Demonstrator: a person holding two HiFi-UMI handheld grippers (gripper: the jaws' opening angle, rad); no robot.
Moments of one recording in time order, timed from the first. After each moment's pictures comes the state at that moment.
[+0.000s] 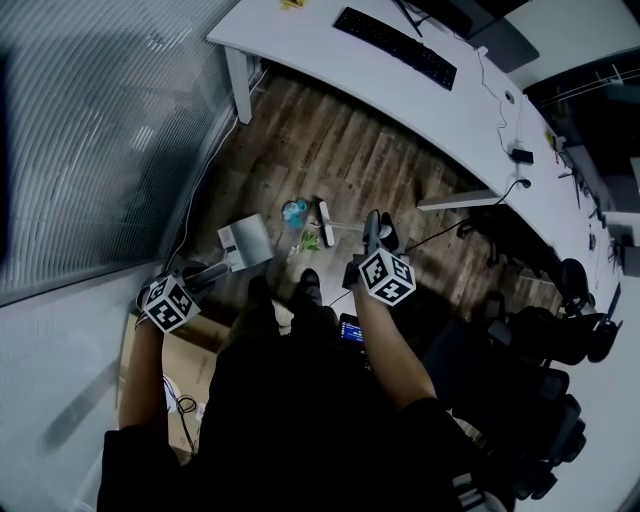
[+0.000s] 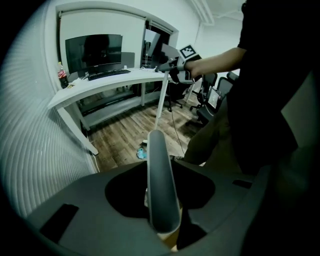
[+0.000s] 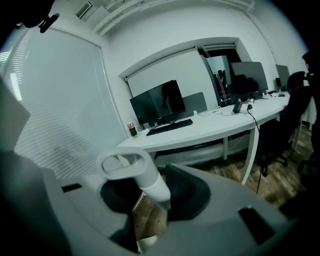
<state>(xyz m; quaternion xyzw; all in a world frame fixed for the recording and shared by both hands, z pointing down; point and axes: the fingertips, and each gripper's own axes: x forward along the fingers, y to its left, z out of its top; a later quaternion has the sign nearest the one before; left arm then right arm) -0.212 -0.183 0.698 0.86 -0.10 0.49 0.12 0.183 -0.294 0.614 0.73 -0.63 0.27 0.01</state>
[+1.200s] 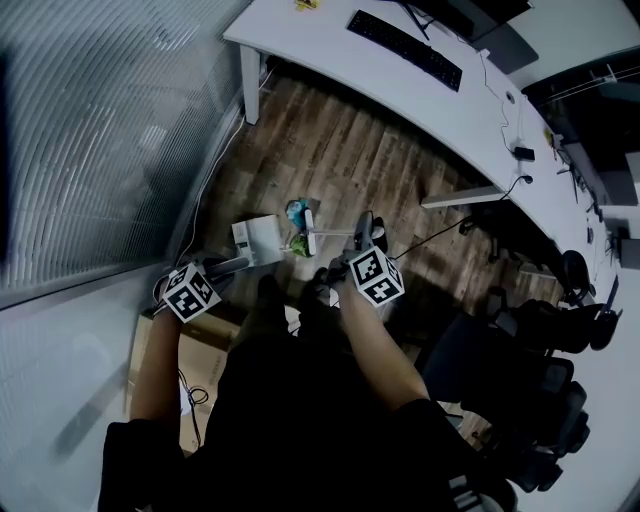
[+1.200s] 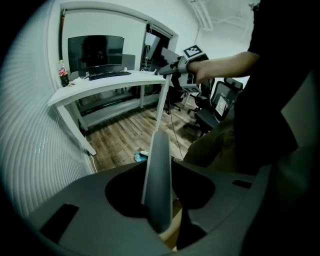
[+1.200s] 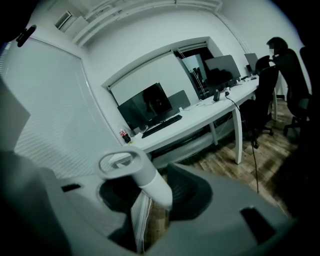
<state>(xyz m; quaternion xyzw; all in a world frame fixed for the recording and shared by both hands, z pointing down) -0.225 -0.187 0.696 0.87 -0.09 0.47 0.13 0.110 -0.272 0.614 0.77 -0.55 0.32 -0.08</state>
